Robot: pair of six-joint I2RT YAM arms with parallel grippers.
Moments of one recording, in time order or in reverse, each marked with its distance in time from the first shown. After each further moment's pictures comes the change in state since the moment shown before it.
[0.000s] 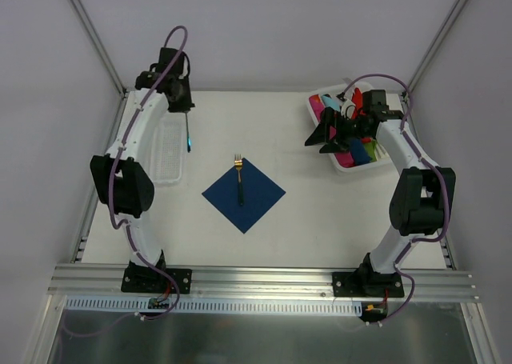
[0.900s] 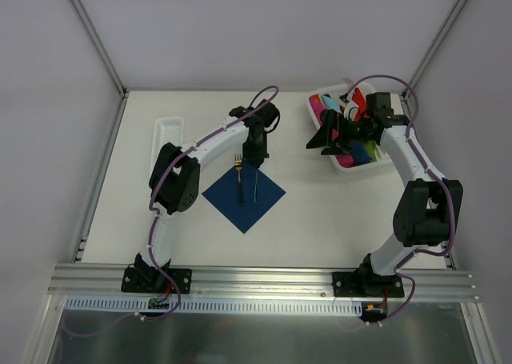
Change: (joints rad) left arm -0.523 0.244 -0.063 -0.055 0.054 -0.391; right arm 0.000 -0.100 -0.063 0.005 0.001 0.000
